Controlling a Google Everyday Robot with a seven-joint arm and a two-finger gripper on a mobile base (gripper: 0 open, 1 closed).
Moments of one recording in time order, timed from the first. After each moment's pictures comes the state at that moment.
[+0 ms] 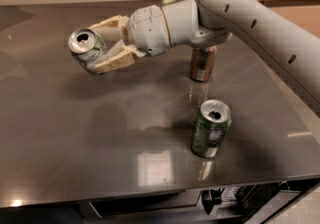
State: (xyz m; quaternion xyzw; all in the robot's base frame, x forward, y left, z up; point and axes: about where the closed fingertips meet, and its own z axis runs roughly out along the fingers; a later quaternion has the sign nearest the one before) arm 0.515 0.129 0.979 -0.69 0.35 0.38 0.51
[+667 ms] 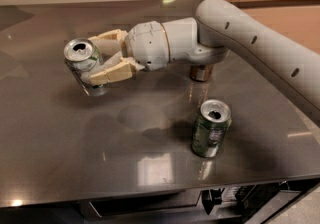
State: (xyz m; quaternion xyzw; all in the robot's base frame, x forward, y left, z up) arm 0.485 0.131 0.972 -0.64 0.37 0.46 0.49
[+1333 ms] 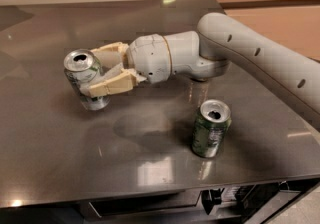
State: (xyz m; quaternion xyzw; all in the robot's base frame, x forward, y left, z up) arm 0.461 0.129 0.963 -0.61 0.39 0.50 0.47
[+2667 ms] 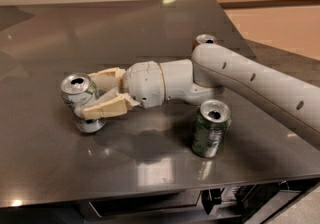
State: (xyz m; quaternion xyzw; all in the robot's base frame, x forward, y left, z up) arm 0.440 0.140 0.922 -0.57 0.43 0.52 0.46
